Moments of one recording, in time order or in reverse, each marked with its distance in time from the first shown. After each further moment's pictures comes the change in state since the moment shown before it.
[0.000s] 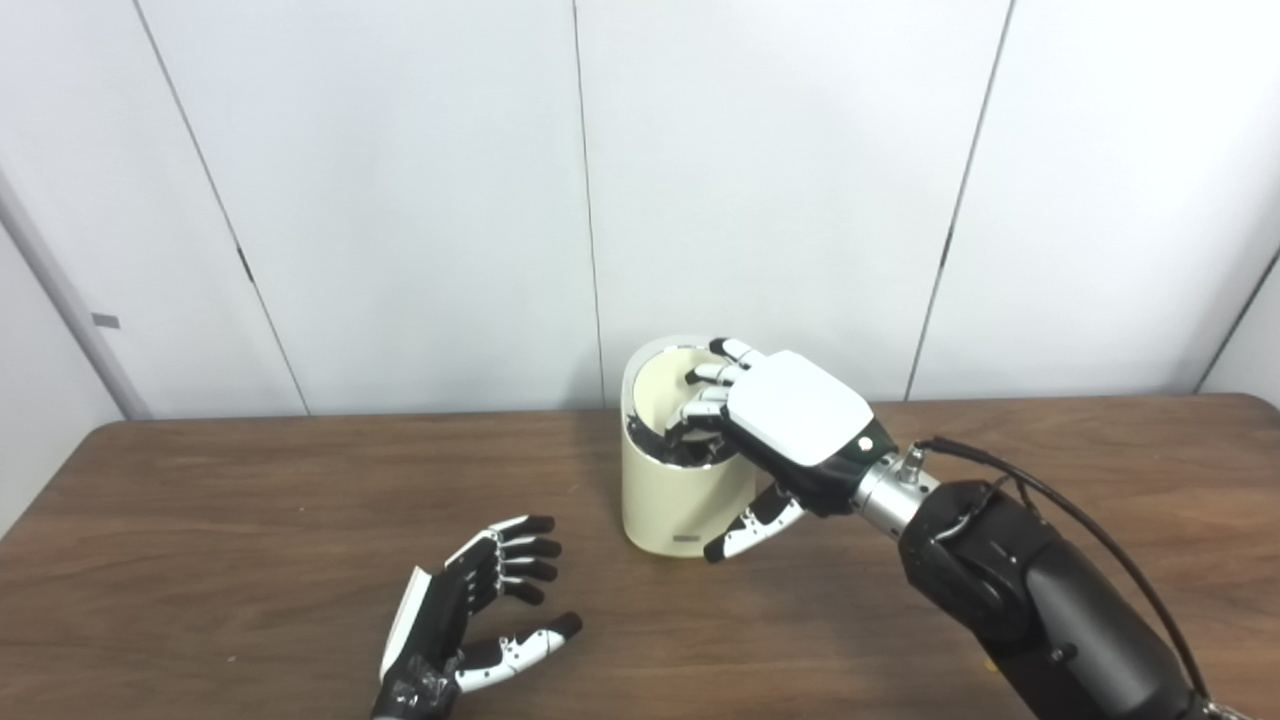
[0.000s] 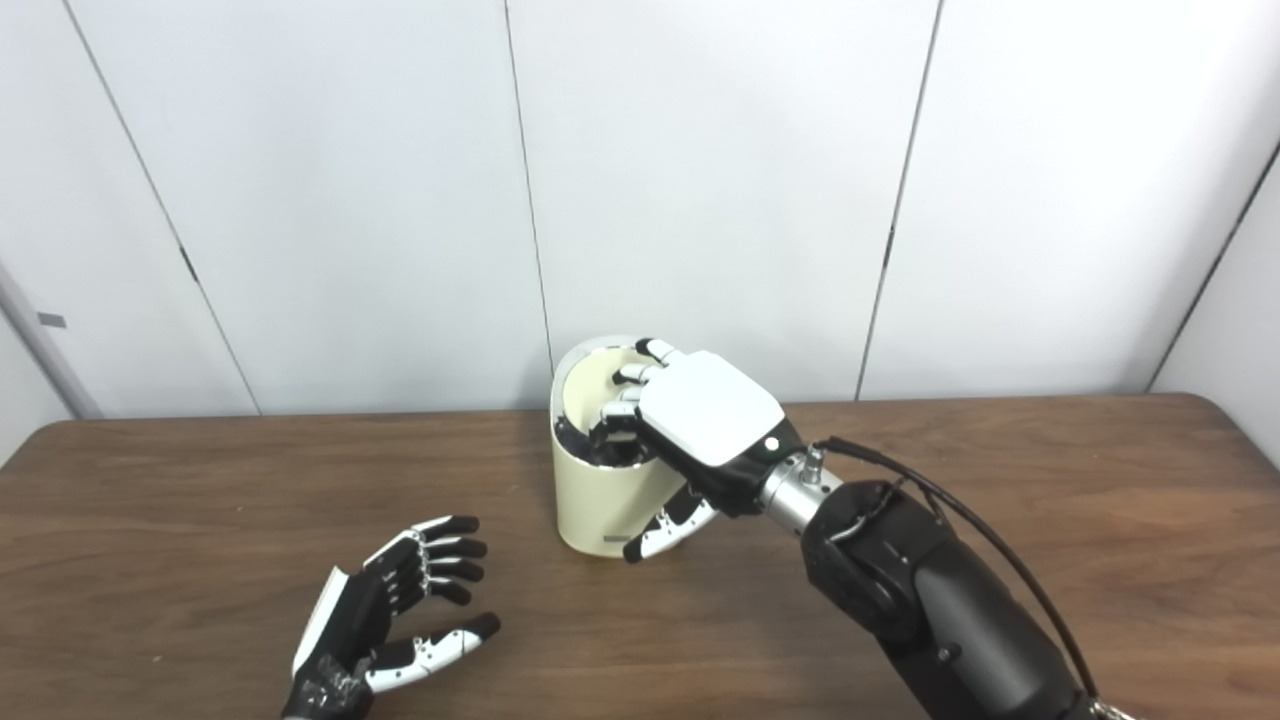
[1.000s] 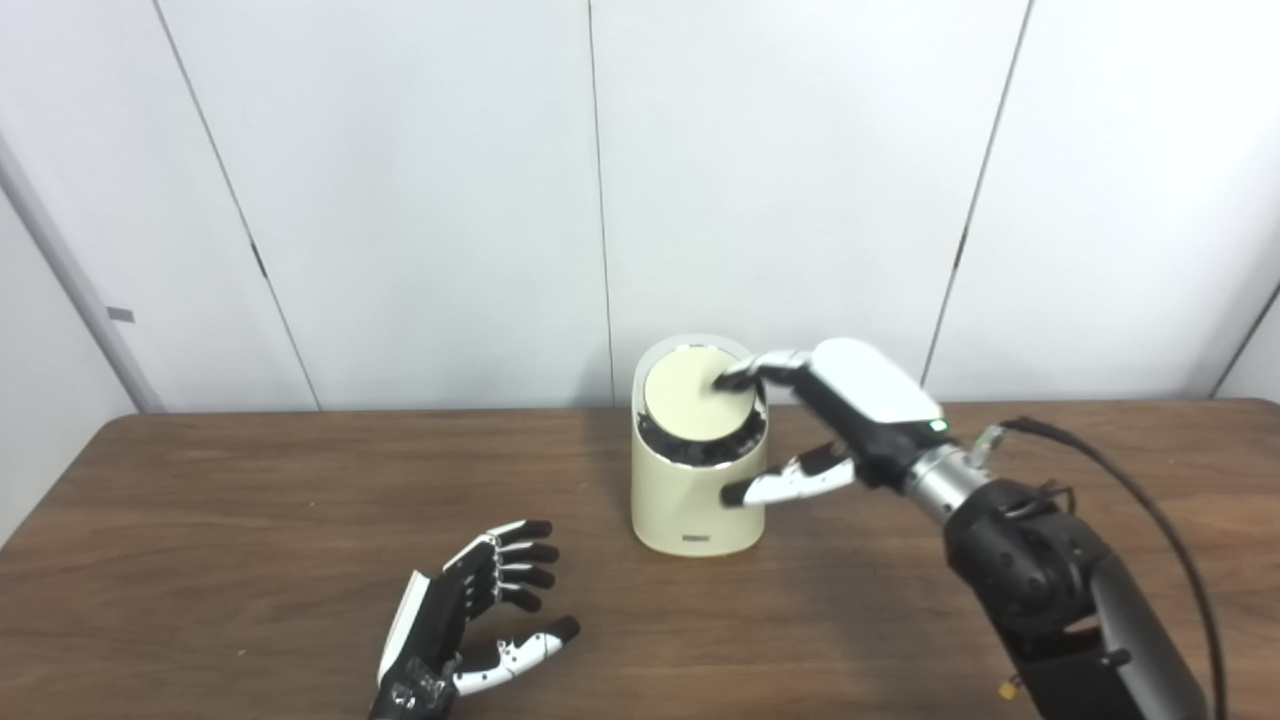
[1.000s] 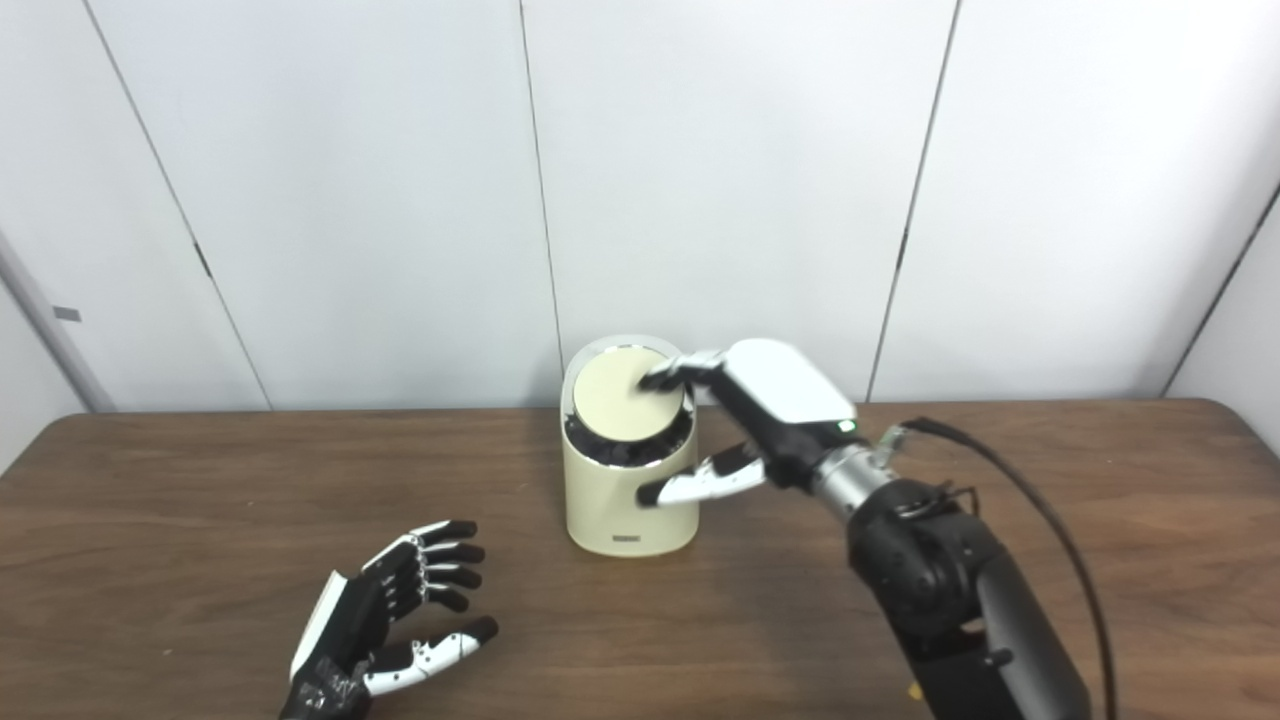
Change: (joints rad) left arm 0.007 0.004 0.001 -0.013 0.000 0.031 -0.003; right arm 0.068 0.079 -0.251 -0.036 0.304 0.183 0.049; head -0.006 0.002
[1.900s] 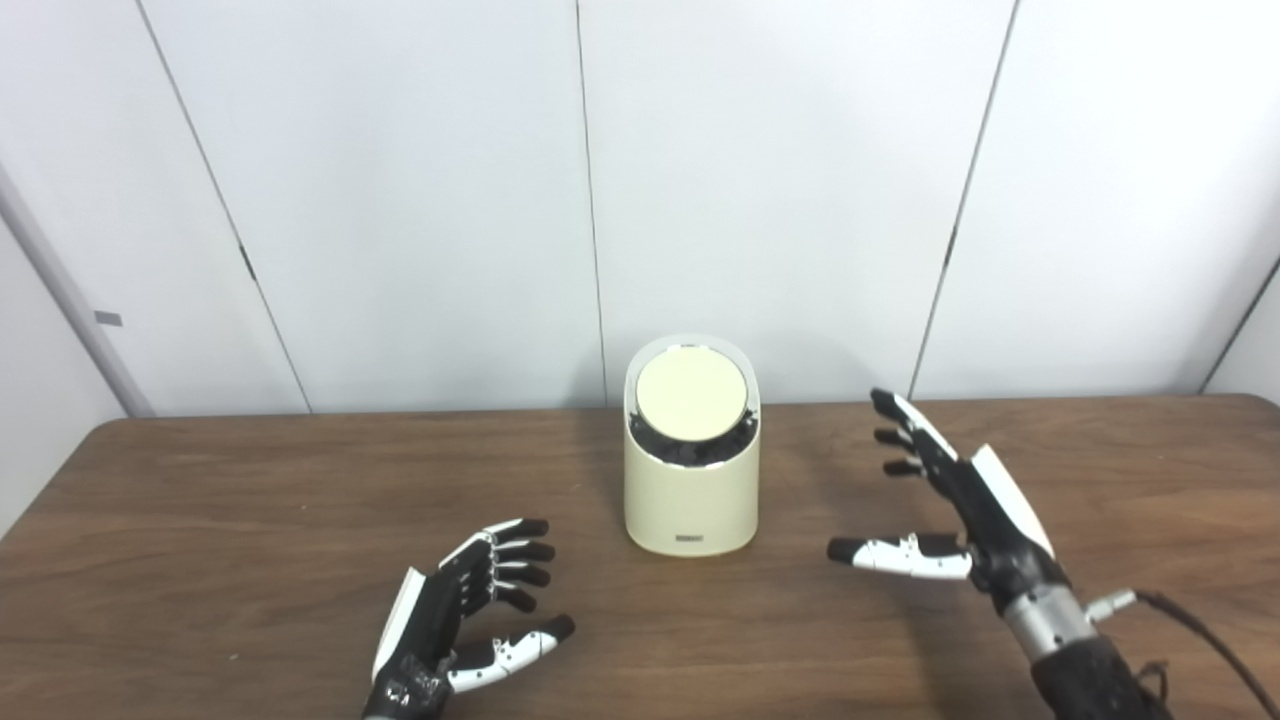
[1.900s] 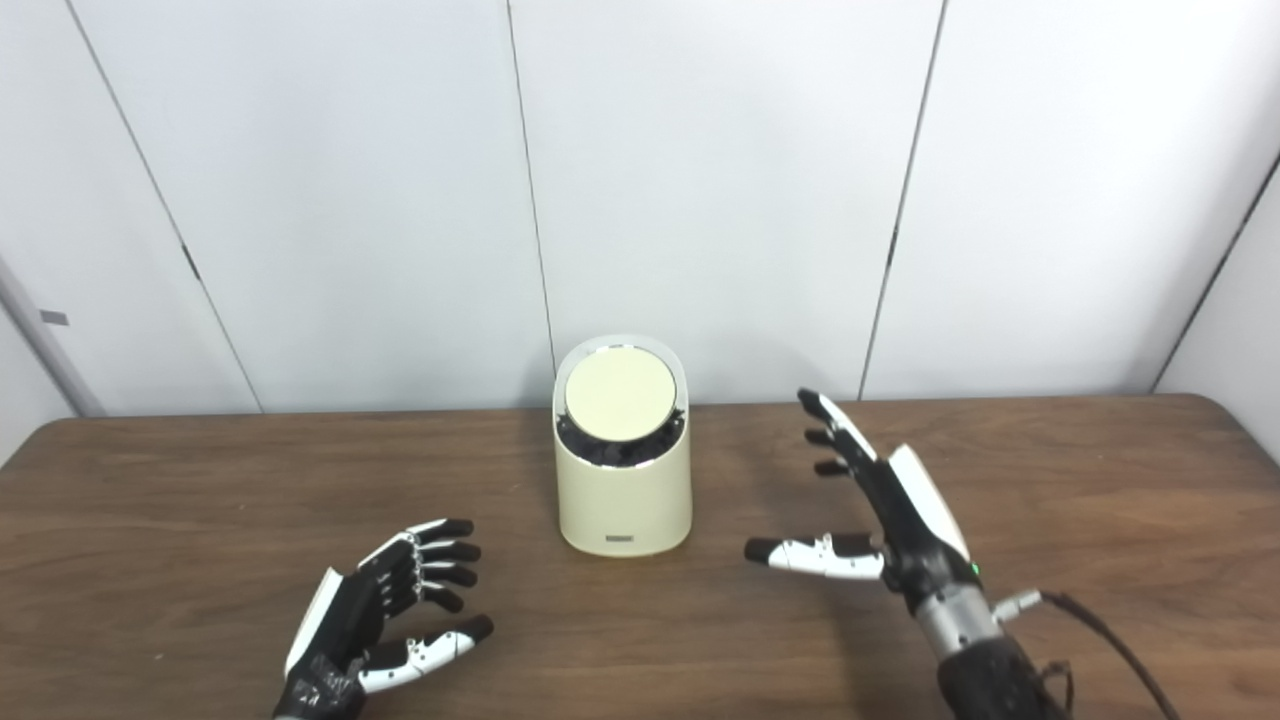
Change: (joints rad) left arm -0.005 0.021 0.003 -0.002 0.000 0.002 -0.005; right arm 0.323 0.071 -0.171 0.073 0.381 -0.098 -0.243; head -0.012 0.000
